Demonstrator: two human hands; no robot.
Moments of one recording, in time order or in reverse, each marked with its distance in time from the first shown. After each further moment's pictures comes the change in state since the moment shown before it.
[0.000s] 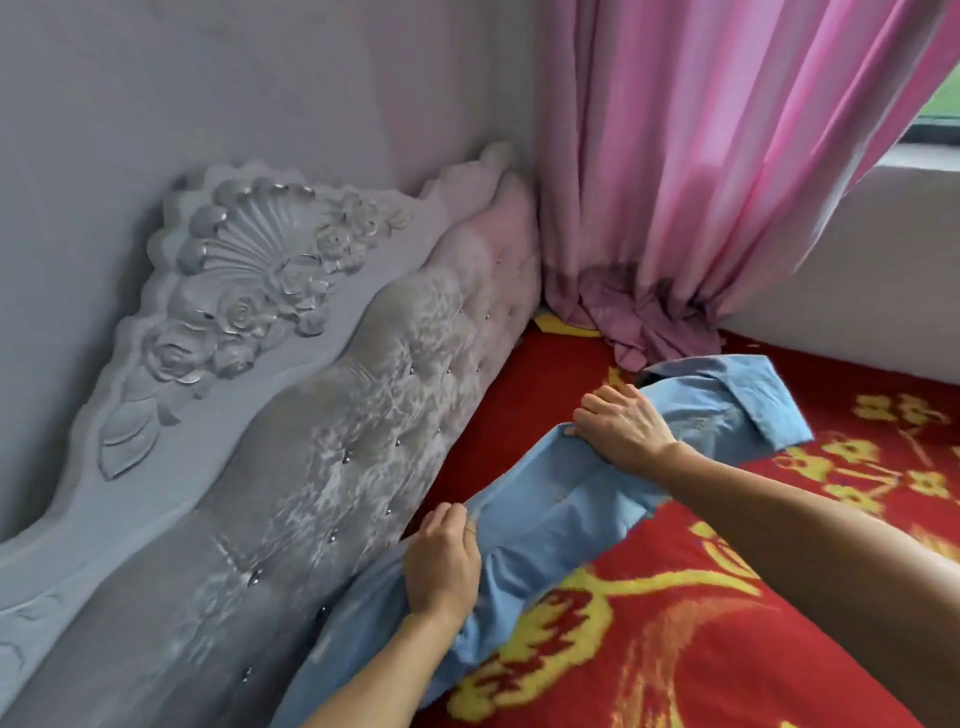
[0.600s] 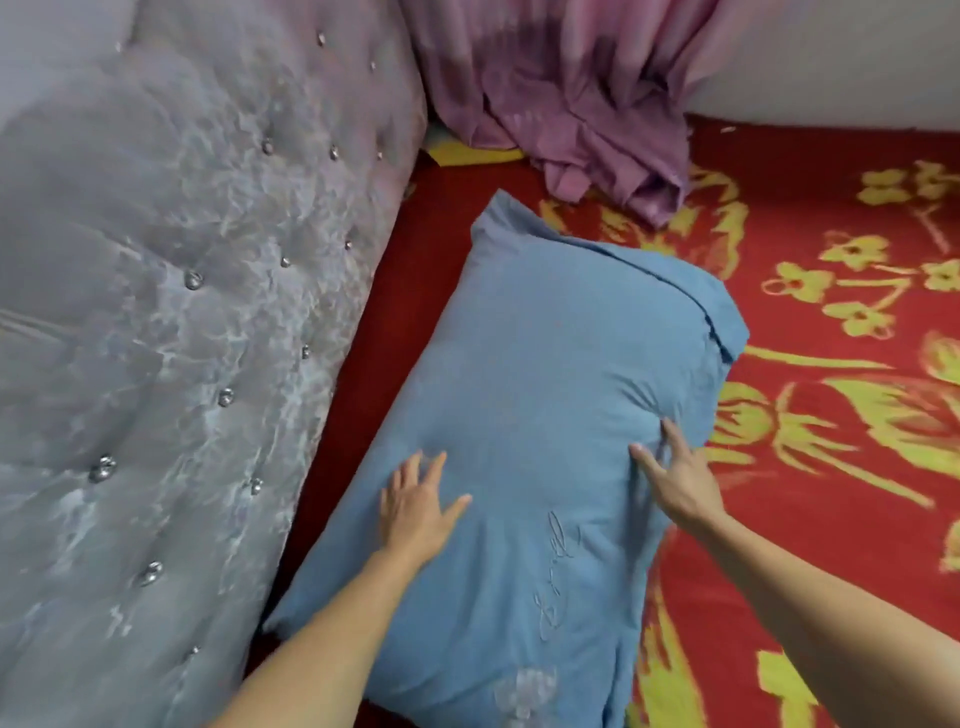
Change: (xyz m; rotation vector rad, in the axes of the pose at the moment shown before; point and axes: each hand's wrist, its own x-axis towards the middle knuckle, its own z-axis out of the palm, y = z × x) left_hand 0.041 -0.081 0.250 0.324 -0.772 -0.022; right_hand -0.220 0.009 0.261 0.793 -0.541 1.411
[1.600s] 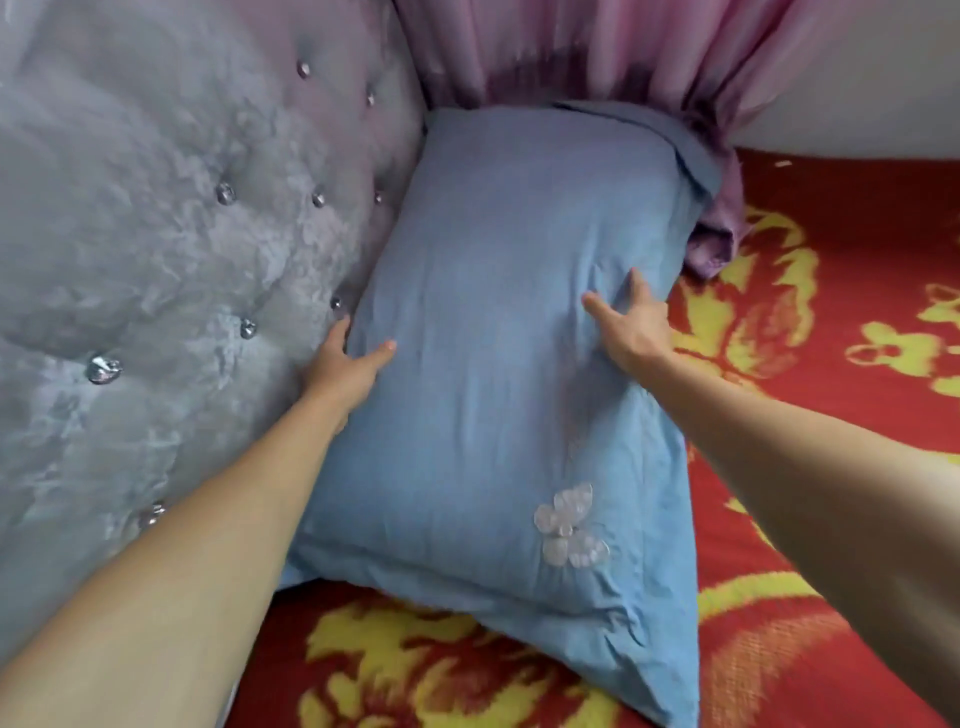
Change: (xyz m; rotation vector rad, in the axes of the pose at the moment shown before) left_hand 0.254 -0.008 -0.135 -0.807 0.325 -0.129; right_hand 0.204 -0.224 -0.023 0.265 0.189 -0.203
